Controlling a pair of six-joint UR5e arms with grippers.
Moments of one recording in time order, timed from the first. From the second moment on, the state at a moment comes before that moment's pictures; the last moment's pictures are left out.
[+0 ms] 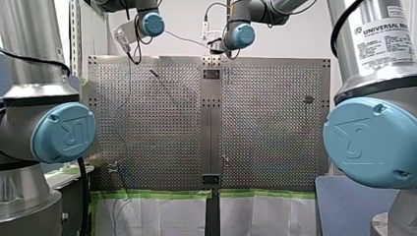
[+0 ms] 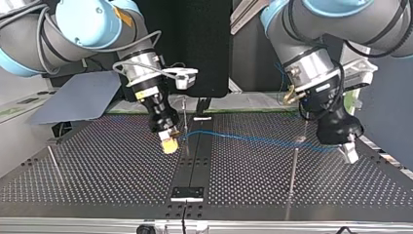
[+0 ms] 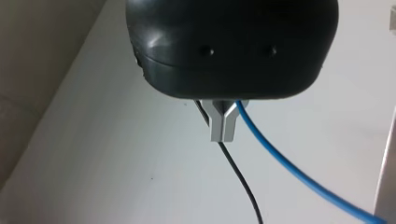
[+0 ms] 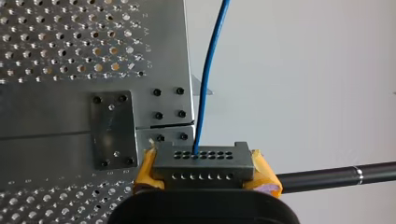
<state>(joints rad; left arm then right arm) -0.31 -1.41 -1.65 -2.76 -2.30 -1.81 2.27 -1.35 1.33 -0.14 1.53 1.61</state>
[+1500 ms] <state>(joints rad) 0.04 -1.78 -1.48 -3.11 -1.88 -1.93 2.27 -1.15 1.22 -0.16 1.52 1.59</state>
